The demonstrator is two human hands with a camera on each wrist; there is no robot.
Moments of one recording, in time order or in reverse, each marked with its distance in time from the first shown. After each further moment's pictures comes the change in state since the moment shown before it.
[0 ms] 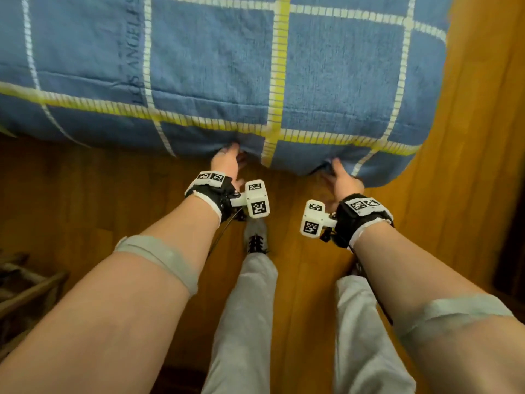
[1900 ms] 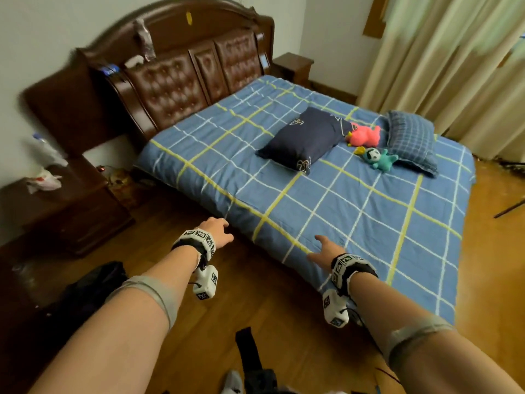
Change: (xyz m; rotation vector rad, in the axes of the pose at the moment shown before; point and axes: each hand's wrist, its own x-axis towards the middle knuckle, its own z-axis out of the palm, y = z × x) left_hand -0.436 0.160 -0.605 1.056 0.449 0.542; right_hand -0.646 0.013 0.204 -1.549 -0.237 -1.089
